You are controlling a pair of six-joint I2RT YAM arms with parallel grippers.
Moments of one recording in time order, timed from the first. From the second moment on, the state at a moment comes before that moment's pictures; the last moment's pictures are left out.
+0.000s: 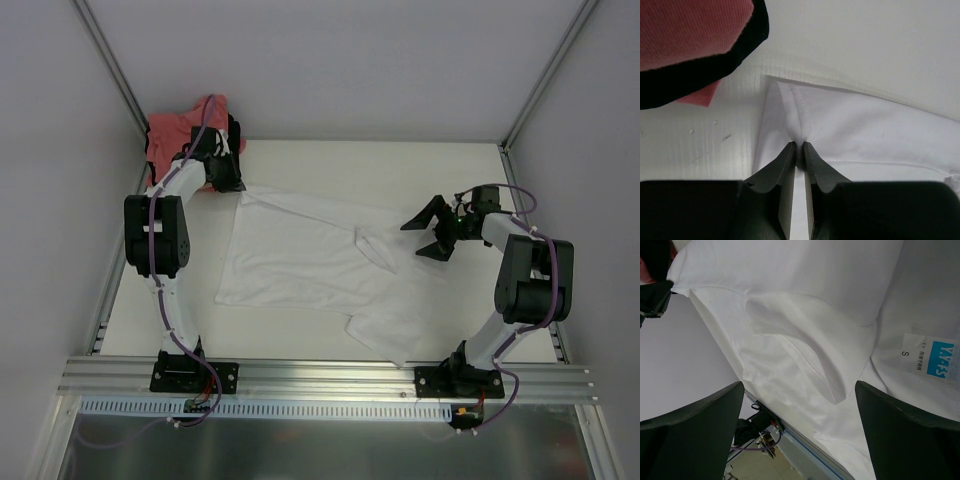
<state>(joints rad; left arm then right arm) -0.01 2.09 1.63 -0.47 0.26 -0.33 -0.12 1.71 0.99 -0.42 -0.75 0.59</state>
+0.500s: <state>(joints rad) -0.01 2.08 1.63 -0.48 0.27 -0.33 -0.12 1.71 0.99 -0.42 -0.75 0.59</state>
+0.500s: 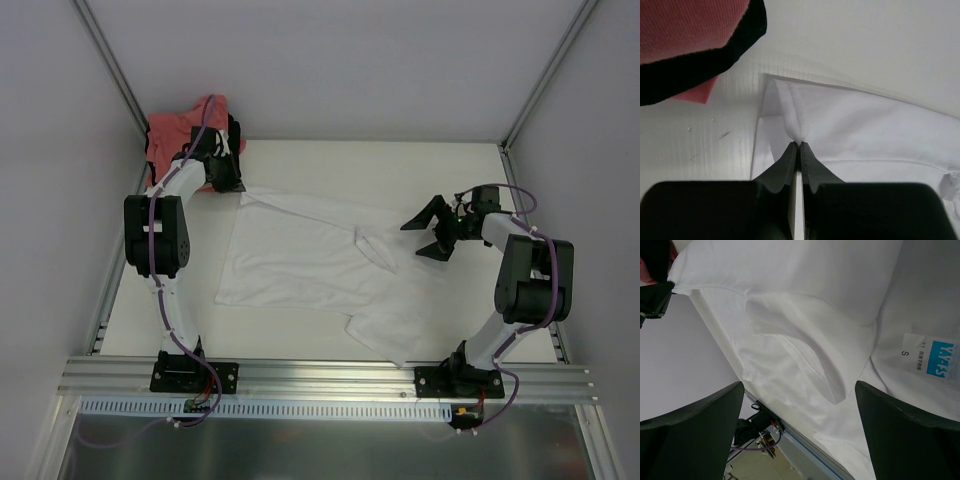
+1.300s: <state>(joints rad) -0.08 1.96 1.41 -0.52 0.28 -0.29 -0.12 1.71 0.99 -0.42 -0.77 0.59</state>
